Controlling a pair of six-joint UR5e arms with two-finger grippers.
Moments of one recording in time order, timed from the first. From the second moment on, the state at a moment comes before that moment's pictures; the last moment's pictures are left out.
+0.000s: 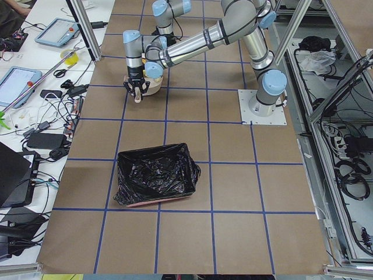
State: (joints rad) left arm -1.50 -2.17 -1.46 -1.05 2.01 1.63; right arm 2.04 -0.96 1.36 -1.86 -1.38 0.76
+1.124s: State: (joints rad) left arm -1.50 -2.17 -1.46 -1.05 2.01 1.63; right arm 2.06 -0.95 1.36 -1.95 -1.17 0.75
